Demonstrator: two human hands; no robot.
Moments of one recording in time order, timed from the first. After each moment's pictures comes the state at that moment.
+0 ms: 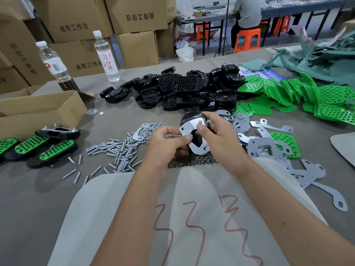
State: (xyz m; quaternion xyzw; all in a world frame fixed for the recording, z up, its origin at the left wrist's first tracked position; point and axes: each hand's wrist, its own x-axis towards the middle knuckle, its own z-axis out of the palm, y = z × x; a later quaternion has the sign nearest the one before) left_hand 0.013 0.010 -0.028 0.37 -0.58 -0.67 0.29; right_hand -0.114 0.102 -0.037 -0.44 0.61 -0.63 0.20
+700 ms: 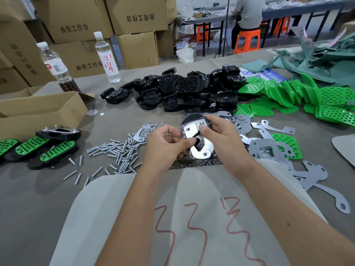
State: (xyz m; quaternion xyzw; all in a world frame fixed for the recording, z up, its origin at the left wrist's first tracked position) left_hand 0.018 0.004 -0.034 0.34 -0.65 -0.60 0.31; right_hand -0.120 0.099 -0.044 -0.41 0.57 -0.67 0.25
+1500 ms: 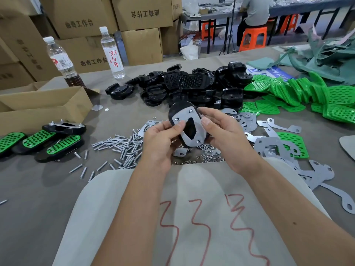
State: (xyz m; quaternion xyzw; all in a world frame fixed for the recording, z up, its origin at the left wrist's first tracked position) left_hand 0.020 -0.001 -0.029 0.31 -0.46 -0.75 0.36; right_hand -0.115 0.099 -0.040 -0.39 0.54 -0.68 0.32
